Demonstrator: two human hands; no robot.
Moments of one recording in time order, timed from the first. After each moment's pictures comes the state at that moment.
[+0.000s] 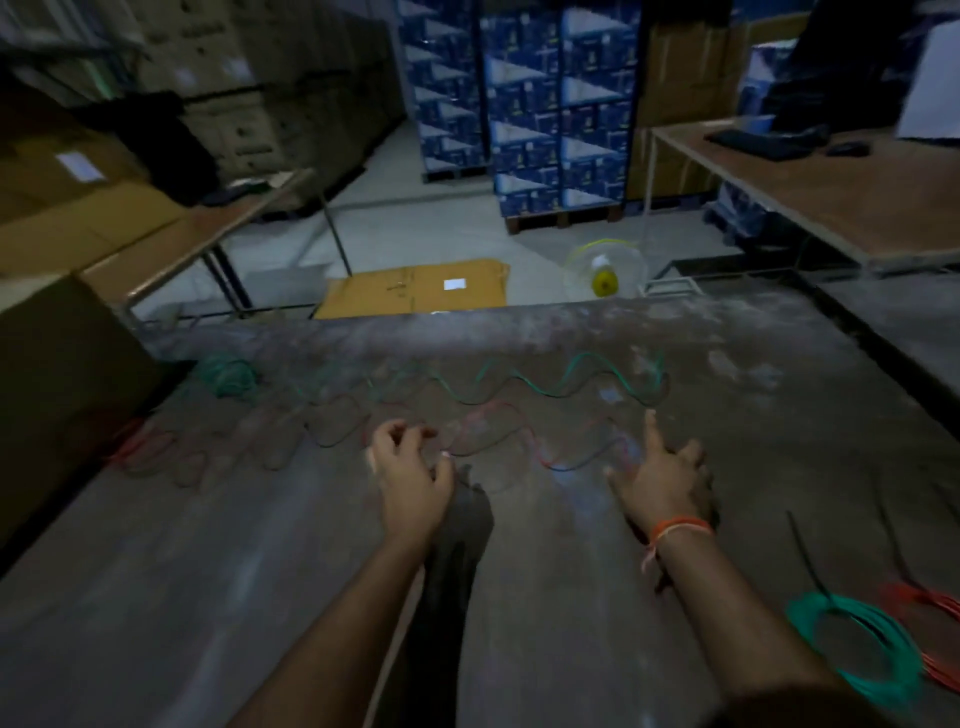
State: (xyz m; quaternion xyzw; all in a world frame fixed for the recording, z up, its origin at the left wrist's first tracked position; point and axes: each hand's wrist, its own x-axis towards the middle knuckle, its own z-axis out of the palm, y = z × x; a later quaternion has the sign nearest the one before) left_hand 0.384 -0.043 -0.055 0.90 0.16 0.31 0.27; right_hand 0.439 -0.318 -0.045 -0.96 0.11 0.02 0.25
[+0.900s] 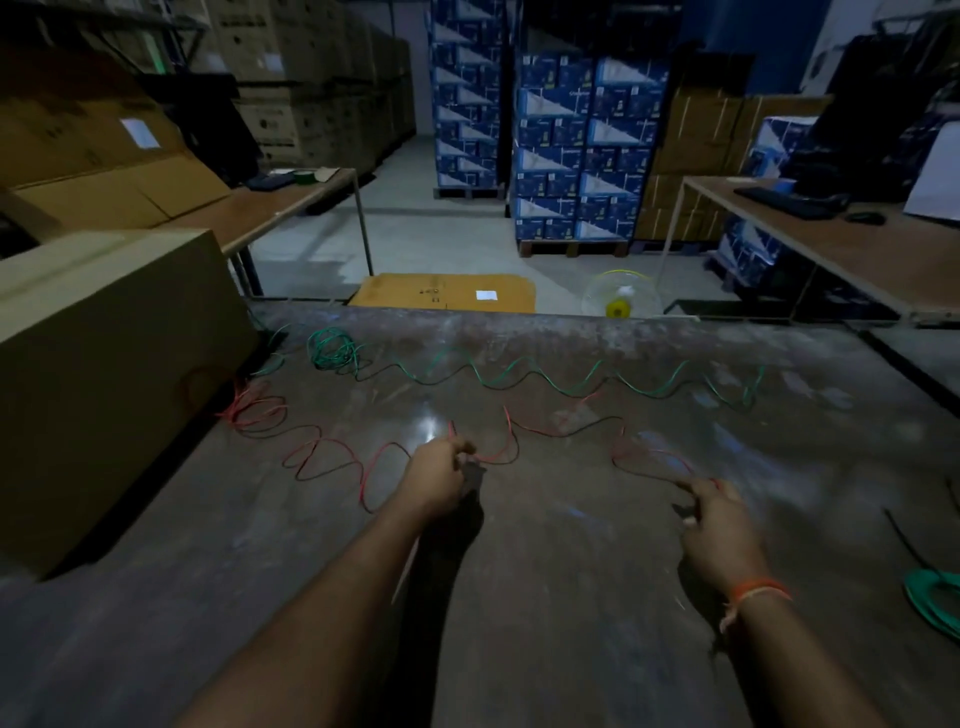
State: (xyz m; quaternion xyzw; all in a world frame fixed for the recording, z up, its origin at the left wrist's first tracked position) left_hand 0.321 0.146 -0.047 0.95 0.09 0.03 0.30; right_hand 0.316 -0.200 -0.036 -0.95 0.02 -0.06 0.31
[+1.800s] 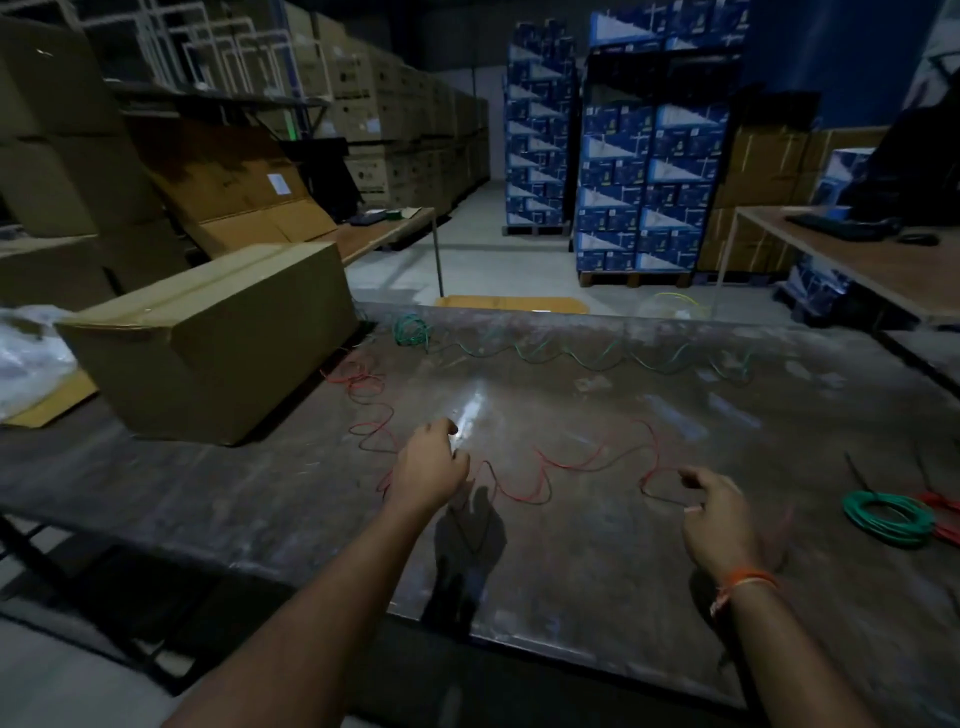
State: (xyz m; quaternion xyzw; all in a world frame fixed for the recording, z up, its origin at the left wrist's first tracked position) left_hand 0.083 0.084 0.008 0.94 0.20 0.15 0.22; right_hand 0.161 -0.248 -0.038 -0.90 -0.03 -0.13 0.42
